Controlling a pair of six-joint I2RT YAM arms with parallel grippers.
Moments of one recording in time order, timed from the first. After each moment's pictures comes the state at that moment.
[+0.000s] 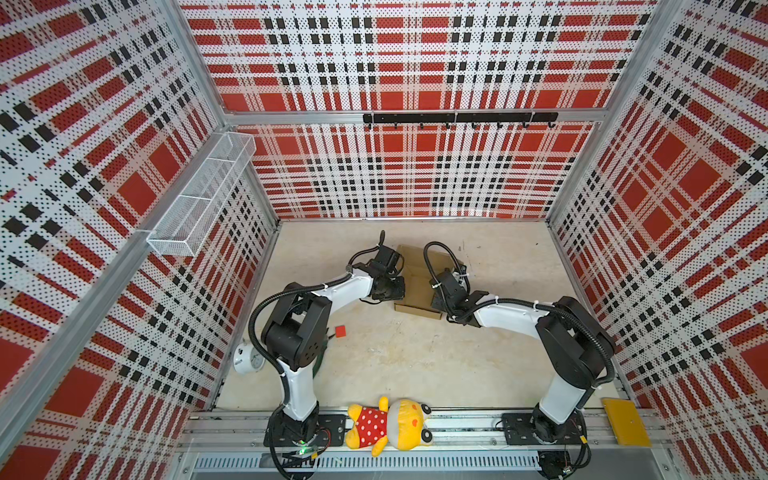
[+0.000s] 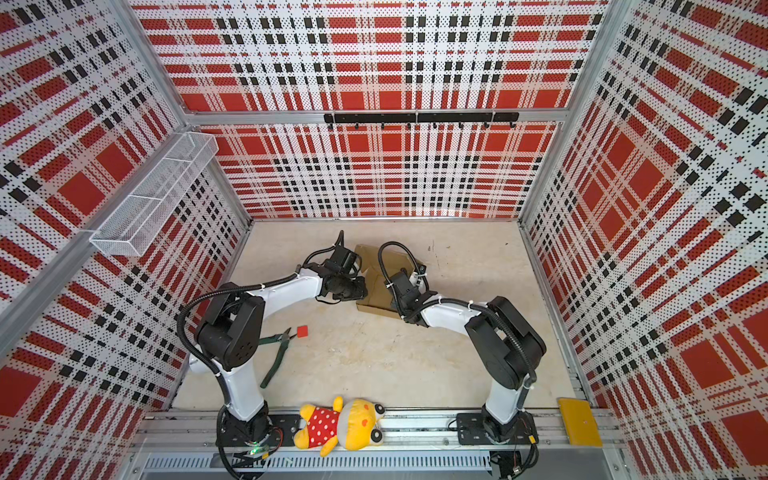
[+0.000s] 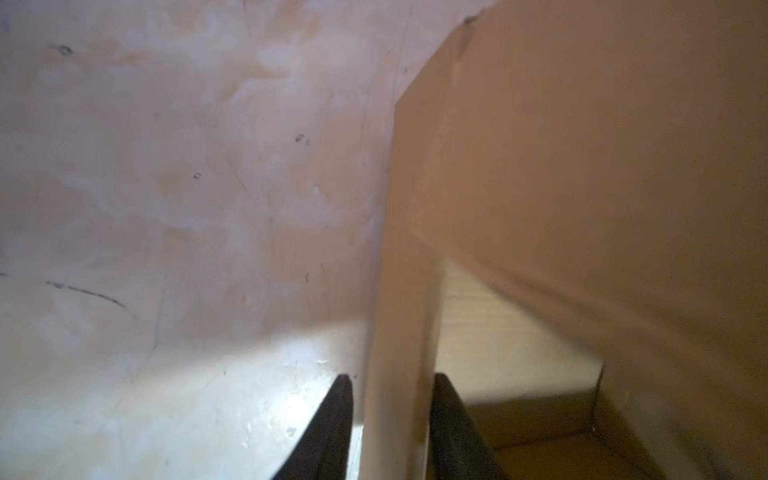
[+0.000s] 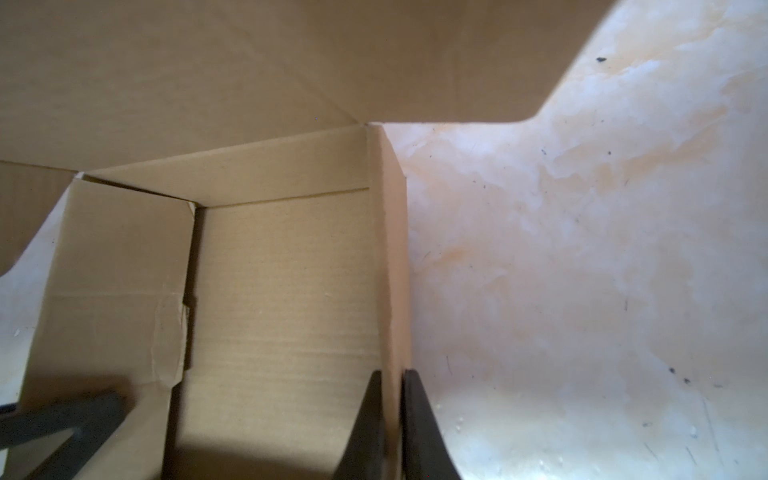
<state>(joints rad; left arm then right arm) -0.51 1.88 1.26 -0.45 0.12 -0.46 0.72 1.75 0.99 -0.17 0.40 0.90</state>
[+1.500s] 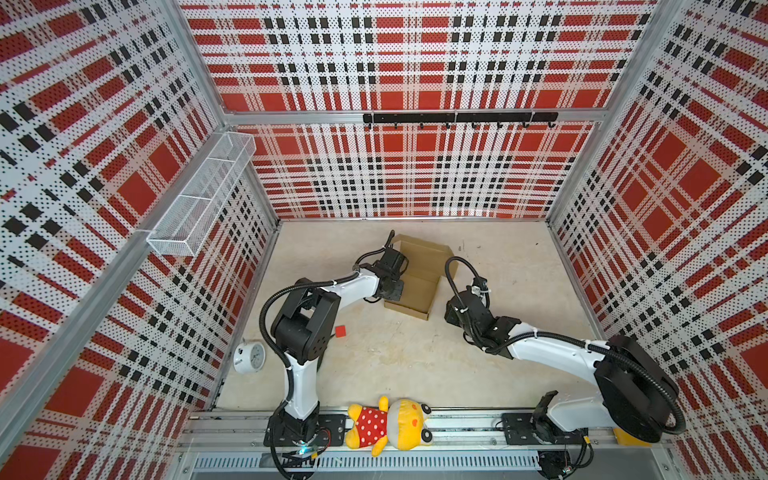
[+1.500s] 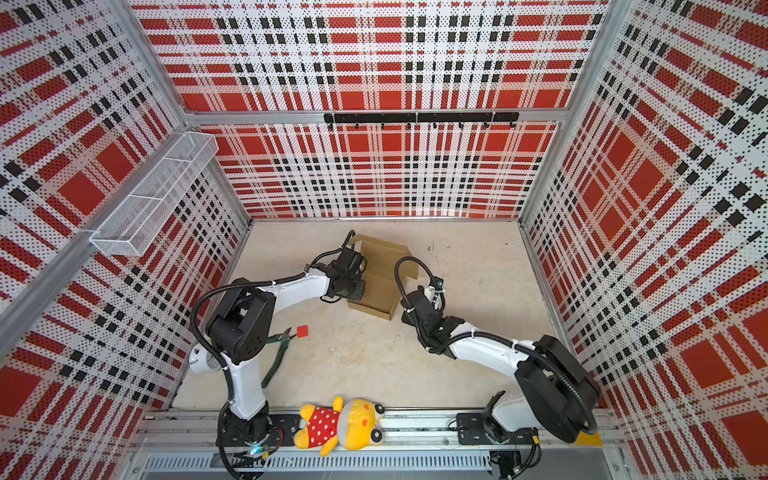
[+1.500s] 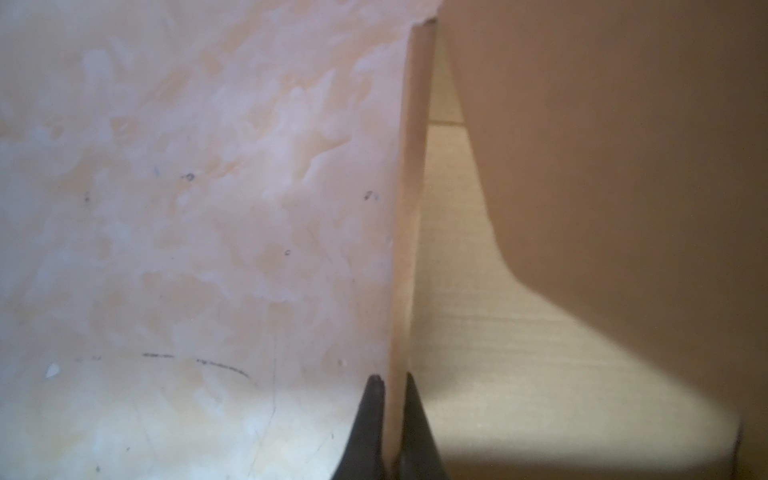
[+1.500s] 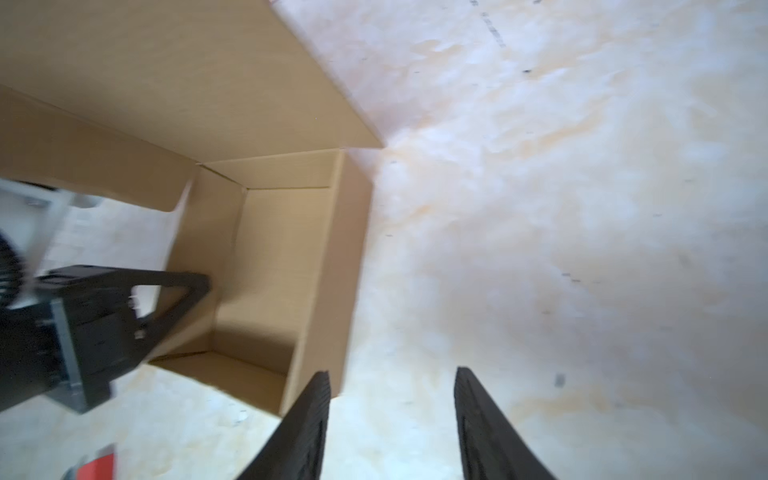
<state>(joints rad) -0.54 1.95 1.29 -0.44 -0.11 -0.15 0.73 1.36 0.64 -0.04 0.41 0.91</state>
